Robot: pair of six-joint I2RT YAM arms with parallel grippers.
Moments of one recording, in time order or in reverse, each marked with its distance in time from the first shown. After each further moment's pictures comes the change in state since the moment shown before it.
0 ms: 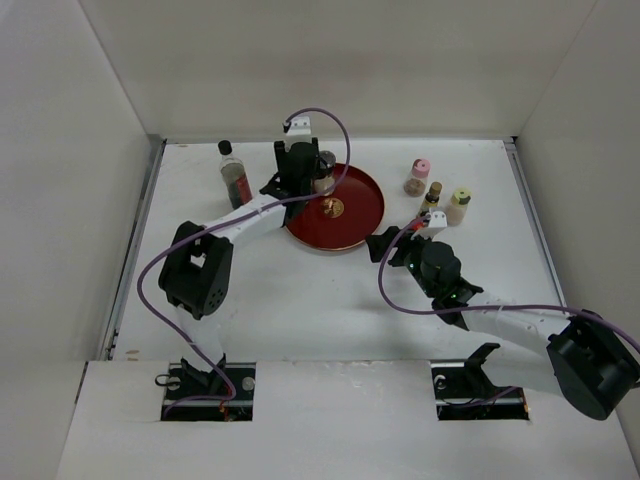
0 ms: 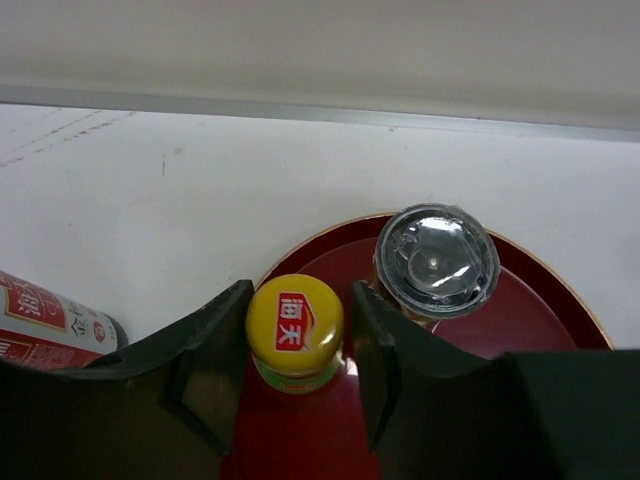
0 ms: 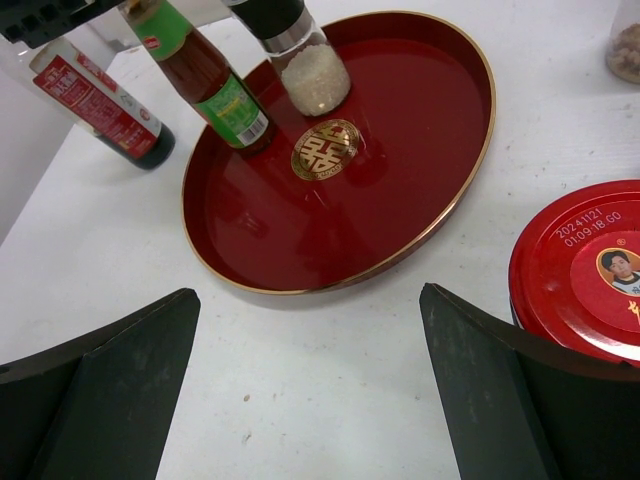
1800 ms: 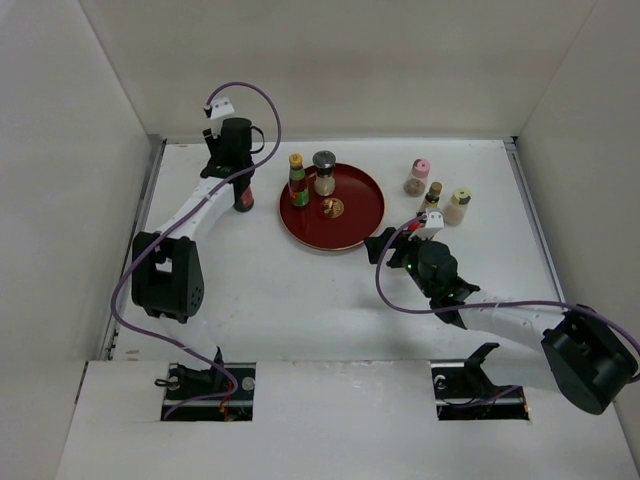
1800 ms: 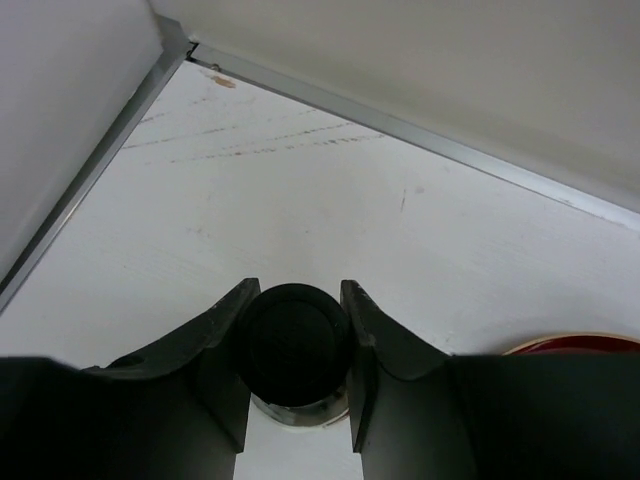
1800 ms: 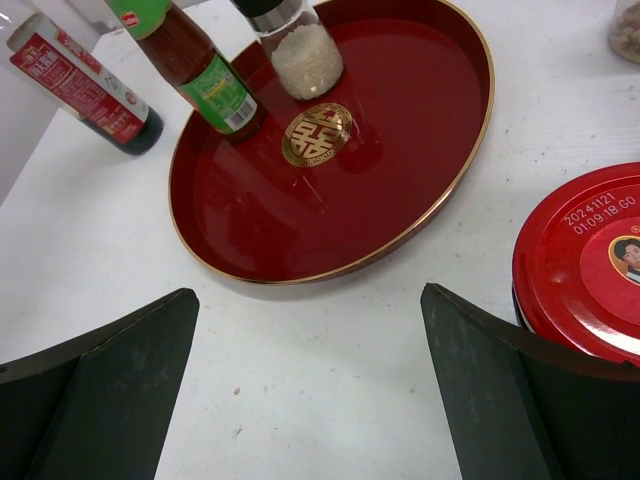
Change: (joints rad) left arm 0.310 -0.103 0.048 -0.239 -0.039 -0.051; right arm 0.002 0.035 0.002 0.000 0.000 0.000
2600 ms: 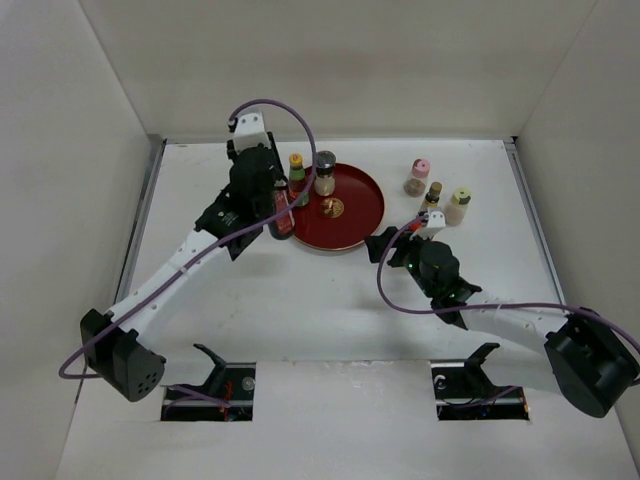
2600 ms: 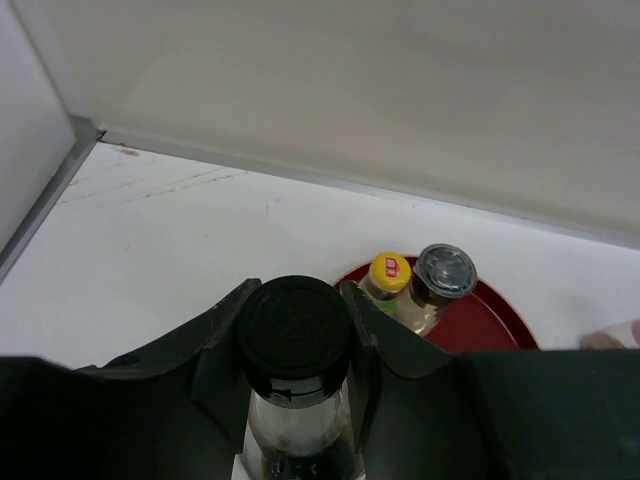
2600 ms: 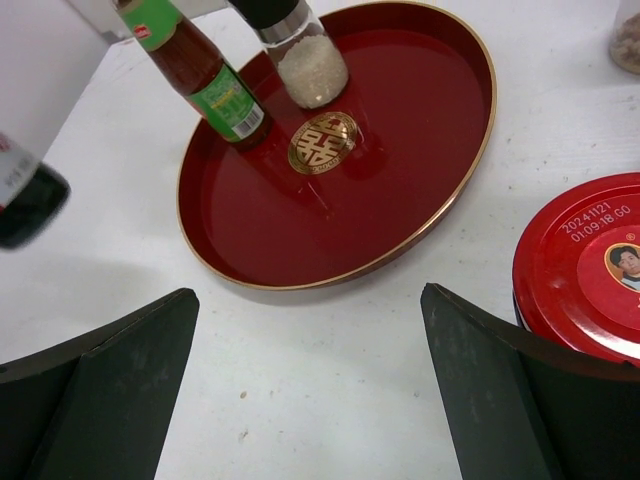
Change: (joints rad) left arm -0.357 -0.475 -0.176 -0.026 -0.111 0.039; right arm 0.000 -0.016 0.000 0.000 0.000 0.001
